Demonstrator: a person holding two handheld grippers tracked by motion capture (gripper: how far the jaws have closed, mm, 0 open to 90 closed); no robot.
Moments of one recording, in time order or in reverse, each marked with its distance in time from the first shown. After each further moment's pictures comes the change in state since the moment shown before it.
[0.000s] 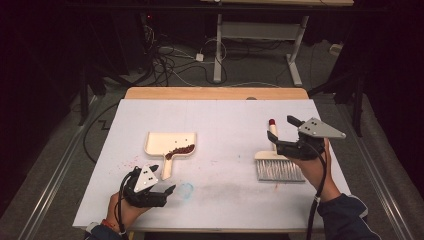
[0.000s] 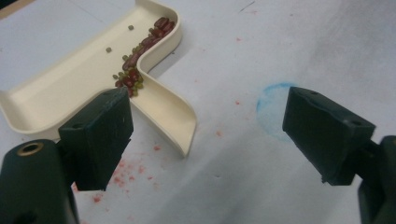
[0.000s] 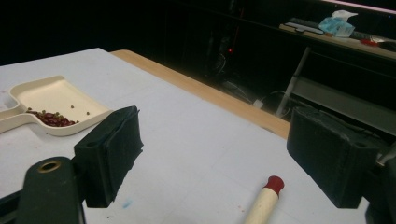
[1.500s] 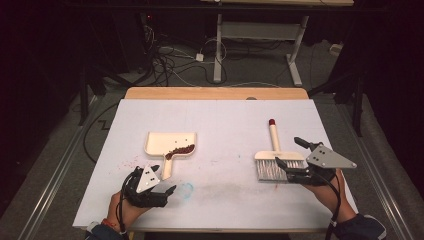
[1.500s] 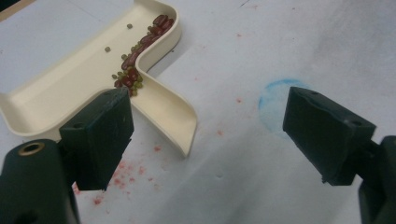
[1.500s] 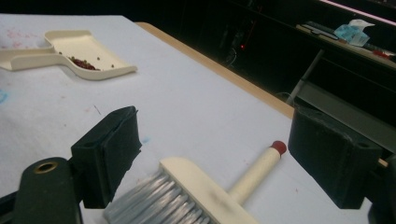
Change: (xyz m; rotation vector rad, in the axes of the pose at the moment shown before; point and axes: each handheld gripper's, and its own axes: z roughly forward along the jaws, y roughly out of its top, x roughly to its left) left arm -0.001 0.000 0.005 0.028 0.007 0.020; right arm 0.014 -0.044 -0.042 0.027 0.043 -0.142
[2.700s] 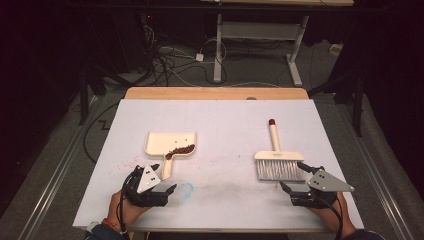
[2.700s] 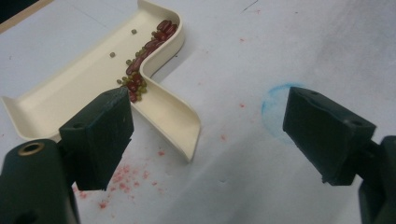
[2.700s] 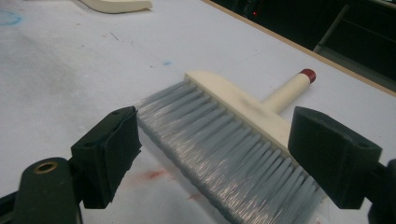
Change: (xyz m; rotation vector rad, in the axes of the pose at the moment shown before) left arm -0.002 0.002 -0.001 -0.012 0.016 0.016; right arm 0.018 -0.066 -0.015 0.101 0.040 0.024
